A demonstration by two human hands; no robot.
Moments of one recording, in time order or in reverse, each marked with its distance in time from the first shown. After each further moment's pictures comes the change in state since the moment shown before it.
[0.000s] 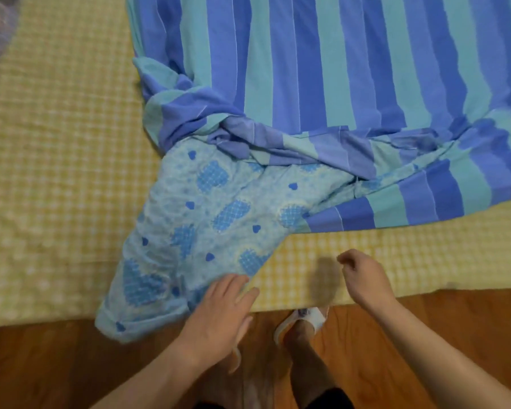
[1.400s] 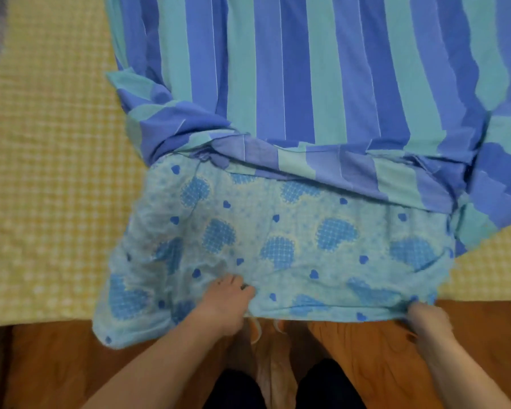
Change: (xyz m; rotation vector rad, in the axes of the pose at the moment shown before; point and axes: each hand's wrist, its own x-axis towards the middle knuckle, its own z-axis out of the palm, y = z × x) left_hand 0.094 0.028 0.003 0.115 -0.586 -0.237; right_hand 0.003 0.108 -0.066 0.245 0.005 0.793
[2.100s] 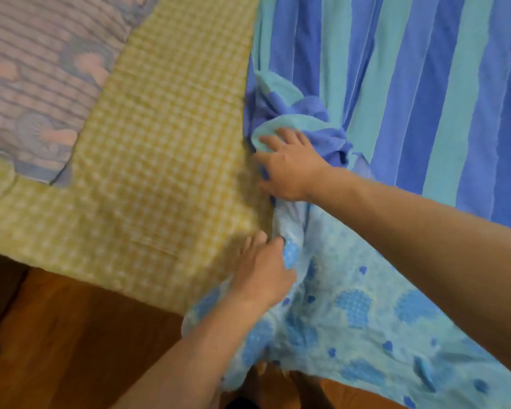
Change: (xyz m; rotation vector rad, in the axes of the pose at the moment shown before) left_hand -0.021 -0.100 -0.060 -0.739 0.723 -0.398; right_hand -0.243 -0.397 0.194 -1.094 0.297 -1.957
